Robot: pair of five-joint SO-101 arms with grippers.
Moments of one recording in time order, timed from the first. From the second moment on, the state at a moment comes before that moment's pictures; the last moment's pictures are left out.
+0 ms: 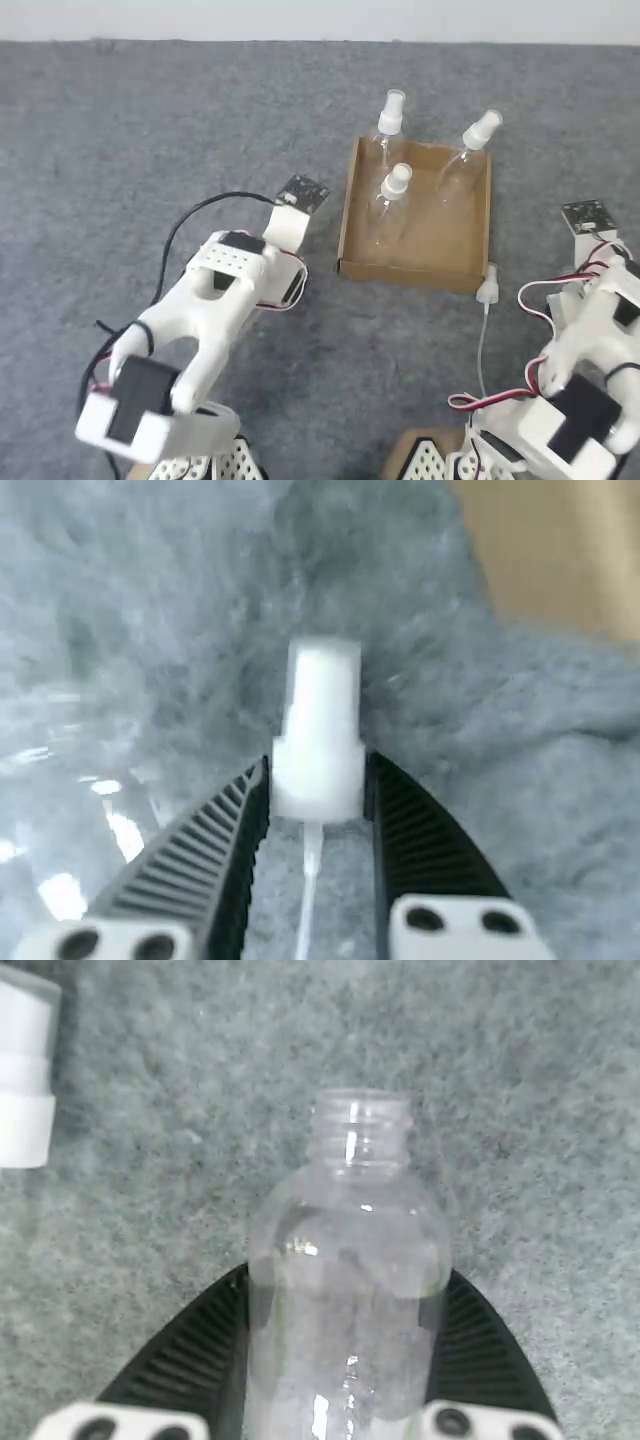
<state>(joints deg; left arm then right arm) 11.4 -3.9 47.6 50.5 -6.7 37.5 -6.7 40.0 54.2 46.8</state>
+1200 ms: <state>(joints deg) 11.6 5.7 33.6 55.3 -5.7 37.5 -6.7 40.0 56.0 46.8</state>
